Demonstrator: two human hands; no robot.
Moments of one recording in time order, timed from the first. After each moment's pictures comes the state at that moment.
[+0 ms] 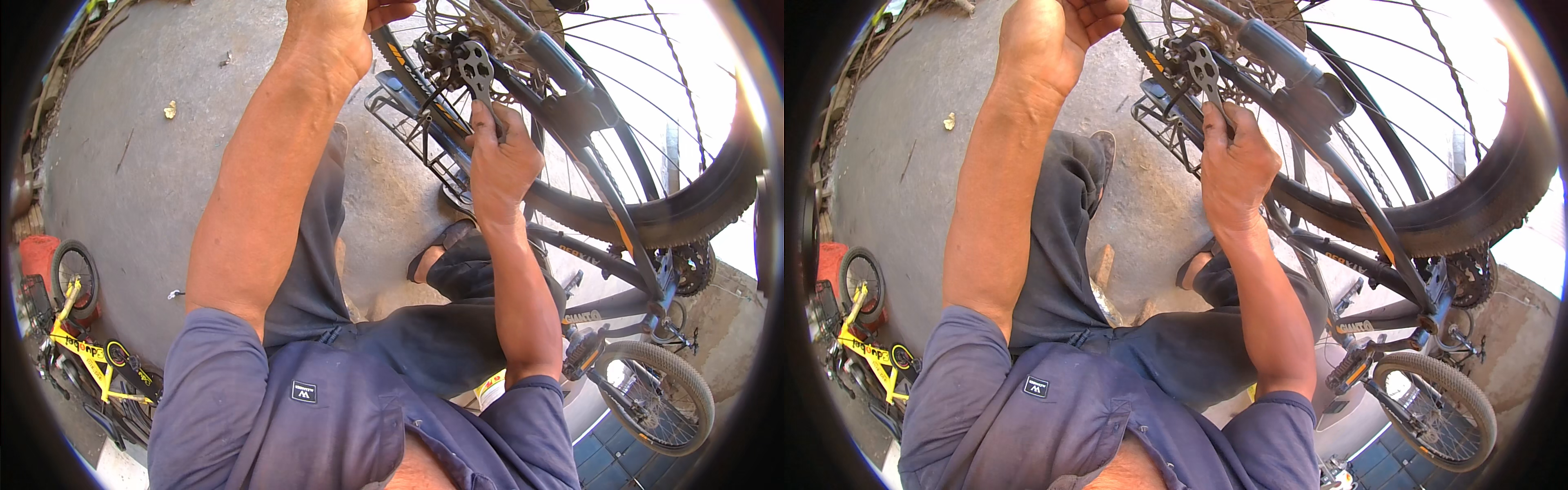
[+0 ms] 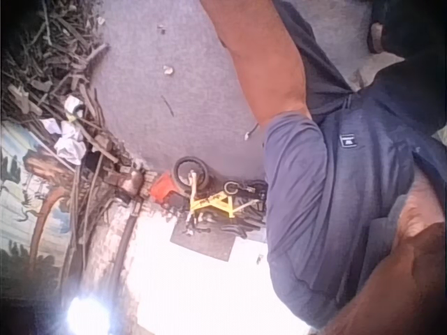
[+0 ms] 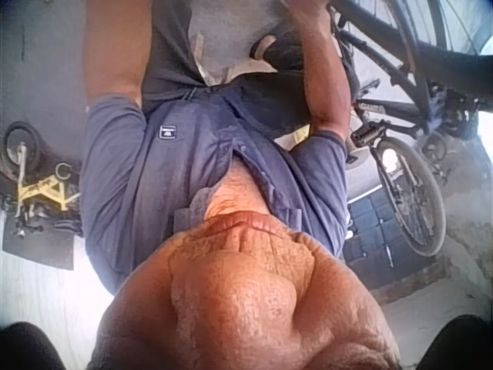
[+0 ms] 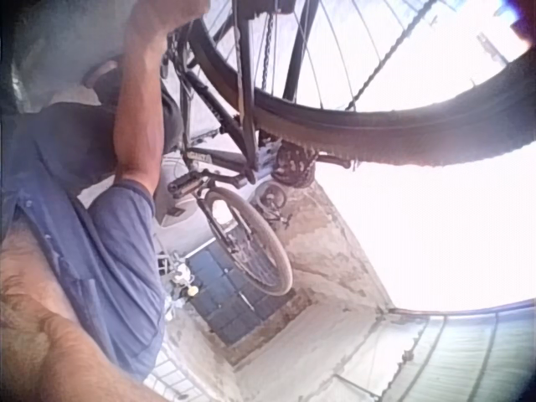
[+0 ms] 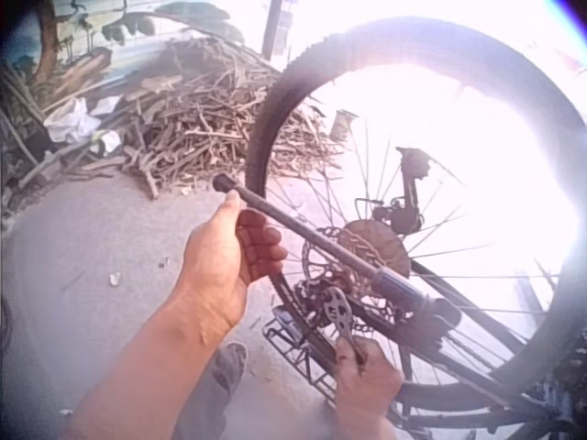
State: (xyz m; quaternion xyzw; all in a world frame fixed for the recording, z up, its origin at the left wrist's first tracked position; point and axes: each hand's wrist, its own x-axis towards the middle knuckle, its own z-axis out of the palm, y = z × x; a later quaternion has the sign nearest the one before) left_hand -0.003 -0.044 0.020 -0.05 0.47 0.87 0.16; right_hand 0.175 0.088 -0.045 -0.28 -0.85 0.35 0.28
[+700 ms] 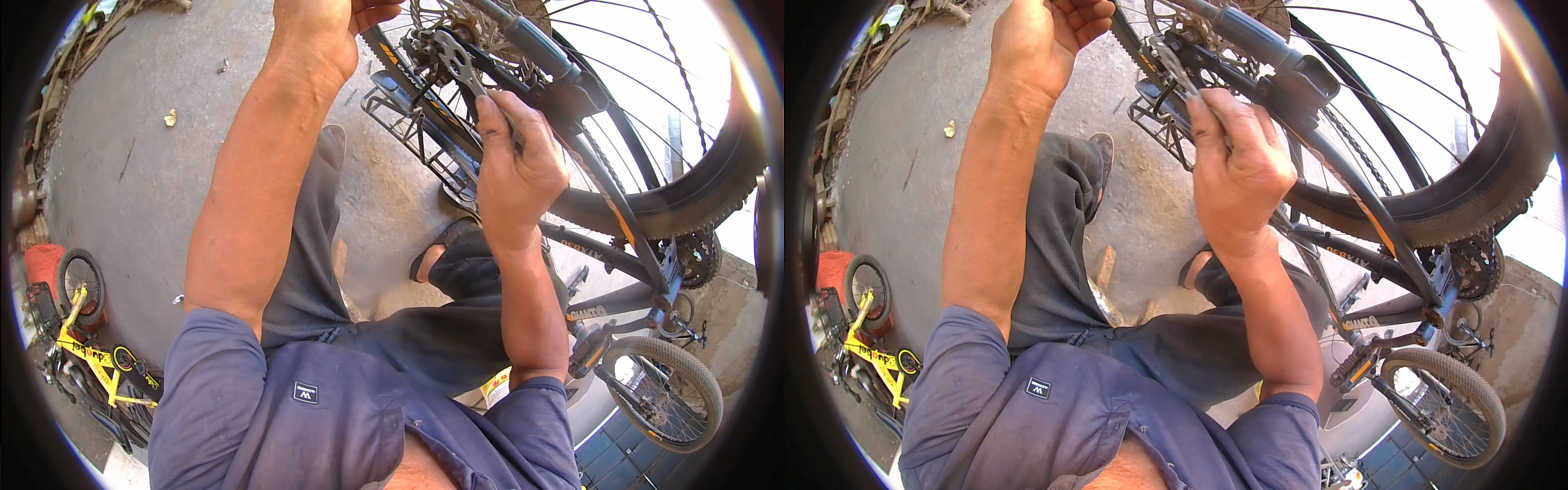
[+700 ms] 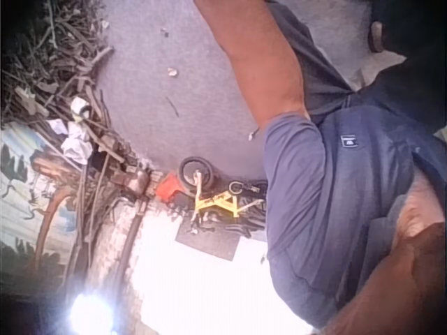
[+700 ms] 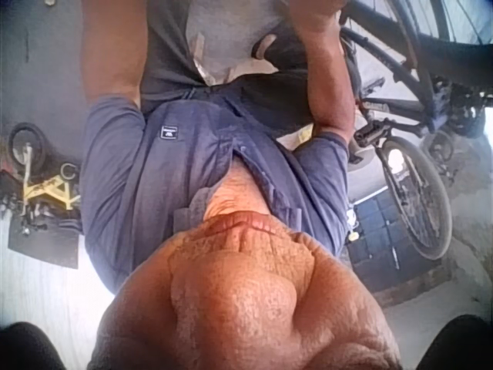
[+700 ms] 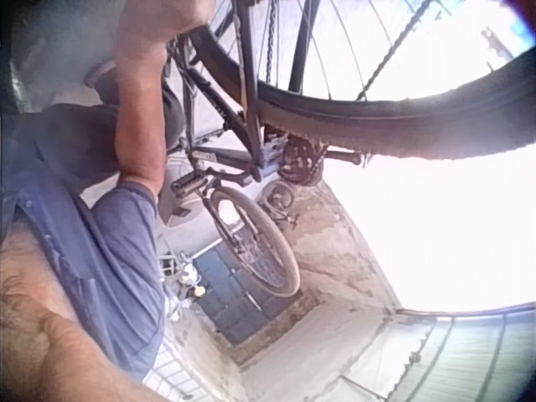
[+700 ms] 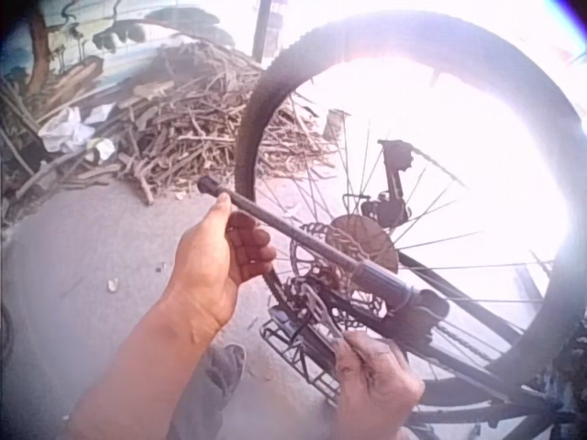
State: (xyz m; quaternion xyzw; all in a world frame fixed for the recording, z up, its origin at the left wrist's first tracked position) left_hand -0.003 -0.038 0.016 -0.04 0.46 0.87 0.17; right_hand 0.184 0.082 0.003 -0.11 -0.85 0.32 0.40
